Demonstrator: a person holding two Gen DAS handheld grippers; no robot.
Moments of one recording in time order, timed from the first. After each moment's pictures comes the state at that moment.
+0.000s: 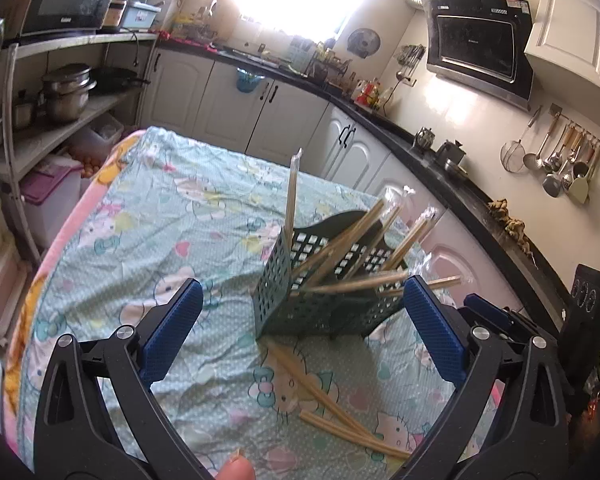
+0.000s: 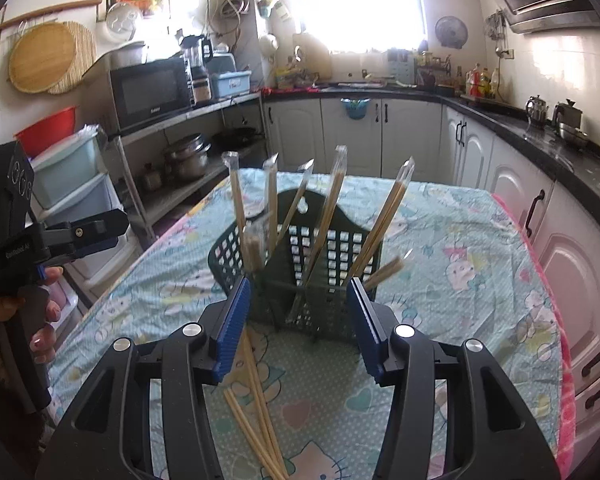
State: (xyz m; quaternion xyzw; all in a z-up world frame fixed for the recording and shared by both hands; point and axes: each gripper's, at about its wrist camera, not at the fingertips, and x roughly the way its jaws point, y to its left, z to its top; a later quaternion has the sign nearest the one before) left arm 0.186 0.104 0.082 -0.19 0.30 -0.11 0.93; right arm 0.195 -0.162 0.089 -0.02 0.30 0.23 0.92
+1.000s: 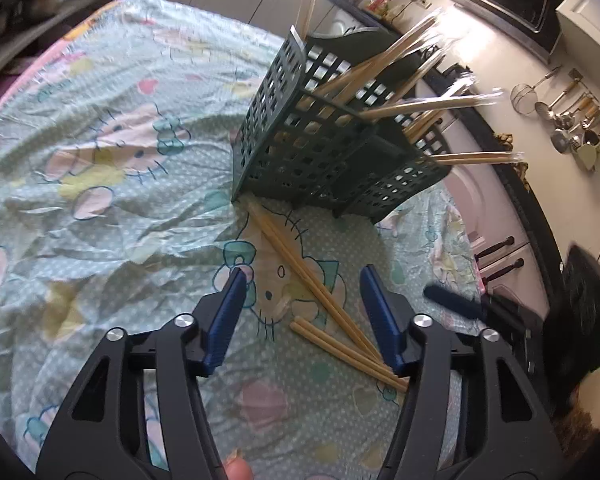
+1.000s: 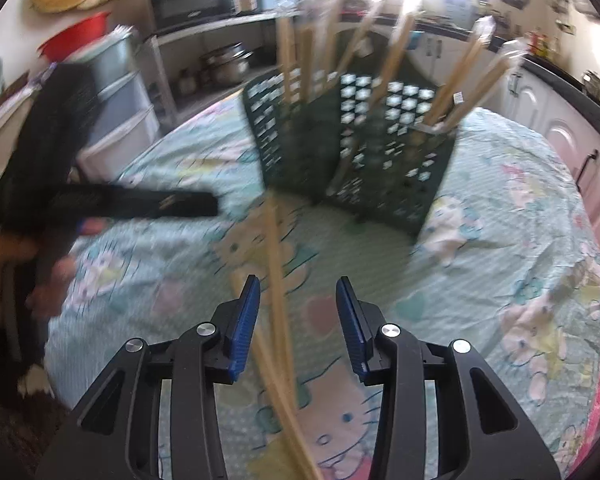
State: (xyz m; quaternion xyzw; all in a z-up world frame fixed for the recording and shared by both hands) left arm 0.204 0.066 -0.034 -0.22 0.46 -0.17 0.85; right arm 0.172 -0.141 -0.009 -0.10 0.42 0.31 0.85
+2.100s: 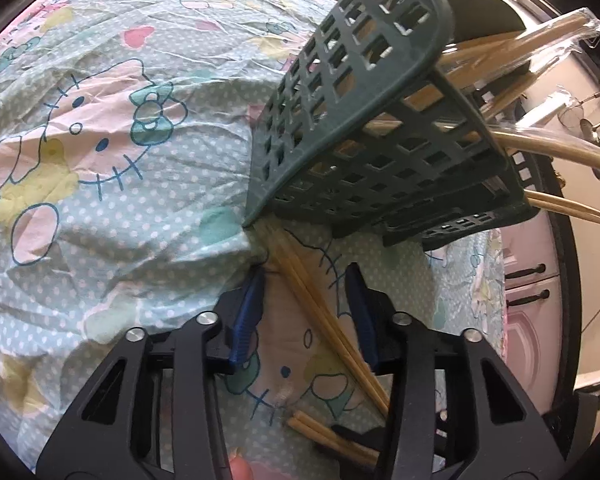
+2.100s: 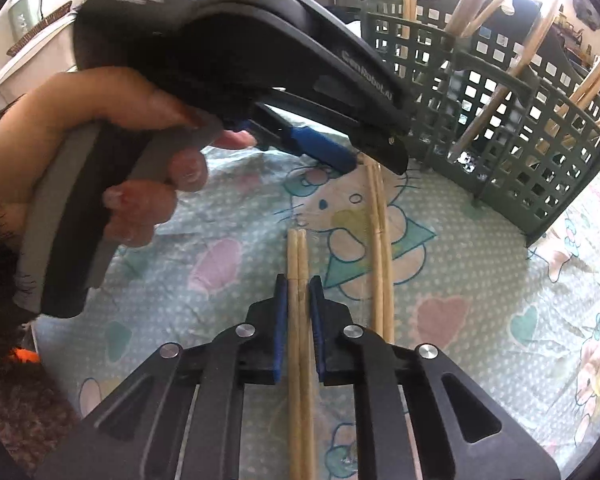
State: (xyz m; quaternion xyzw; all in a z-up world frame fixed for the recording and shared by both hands) left arm 0.275 0.060 -0.076 -0.24 0.53 -0.12 0.80; right arm 0.170 -0.066 -0.055 -0.16 0.45 0.38 0.79
